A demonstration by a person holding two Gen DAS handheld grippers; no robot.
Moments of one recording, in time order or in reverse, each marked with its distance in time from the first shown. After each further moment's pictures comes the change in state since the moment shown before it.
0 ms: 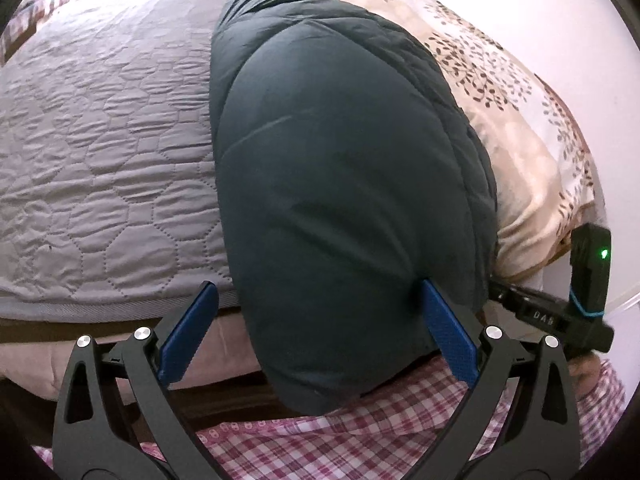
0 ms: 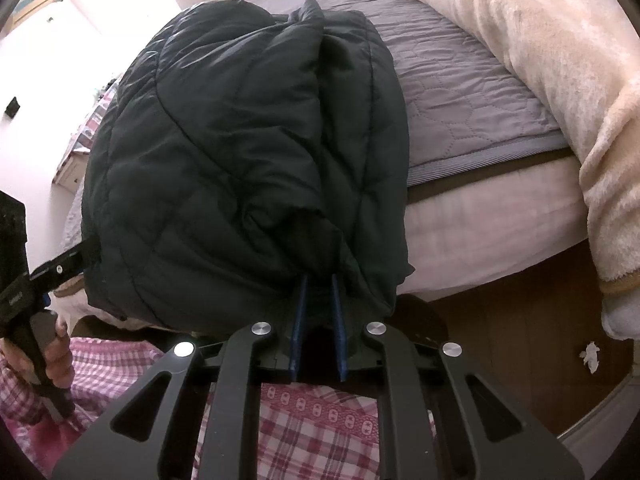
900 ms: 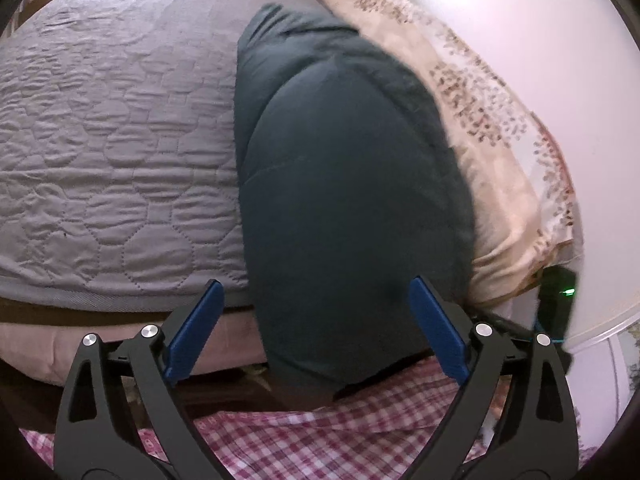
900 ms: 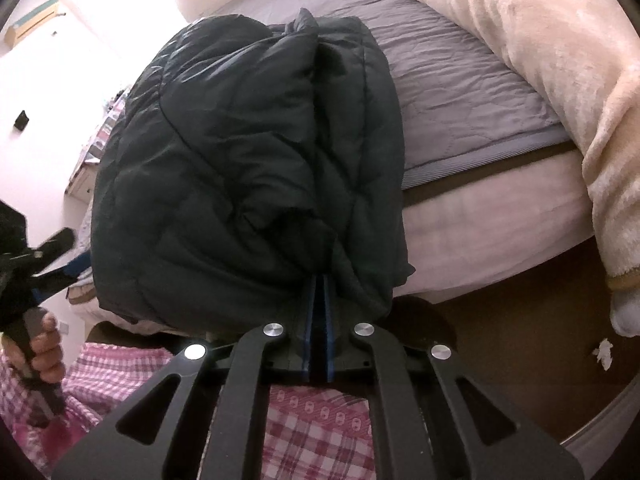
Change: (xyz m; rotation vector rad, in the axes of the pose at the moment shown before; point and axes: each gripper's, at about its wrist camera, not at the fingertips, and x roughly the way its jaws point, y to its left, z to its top) left arm -0.022 0.019 0.006 -0.135 -0.004 -0.077; right arm -0.004 -0.010 0.009 0.029 -0.017 0.059
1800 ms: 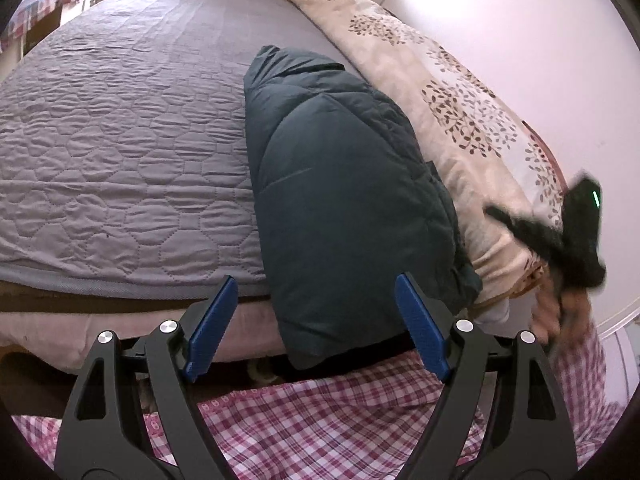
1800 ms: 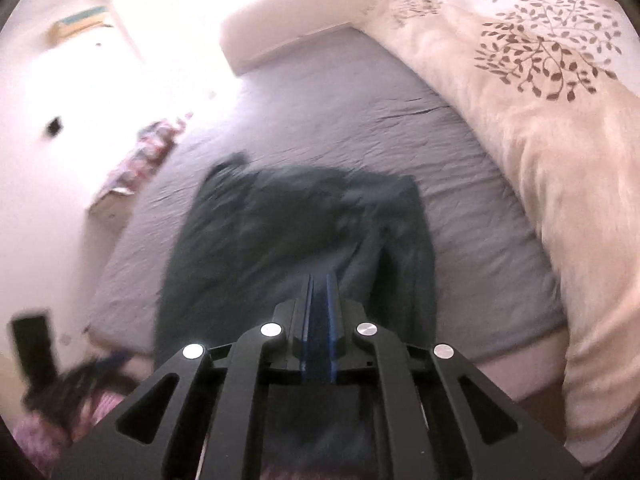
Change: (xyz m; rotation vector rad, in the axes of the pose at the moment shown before) left arm -0.052 -0.004 -0.014 0.027 -0.106 0.016; right arm -0.056 0.033 0.073 -0.127 -0.193 0.101
